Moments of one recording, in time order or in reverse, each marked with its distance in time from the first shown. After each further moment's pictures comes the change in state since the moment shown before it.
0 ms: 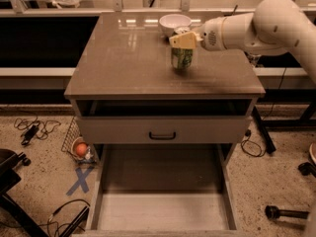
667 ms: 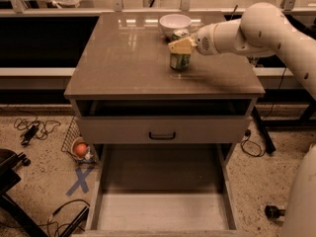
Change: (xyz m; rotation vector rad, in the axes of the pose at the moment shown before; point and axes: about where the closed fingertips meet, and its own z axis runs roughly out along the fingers) arm 0.027 -0.028 0.029 0.068 0.074 0.004
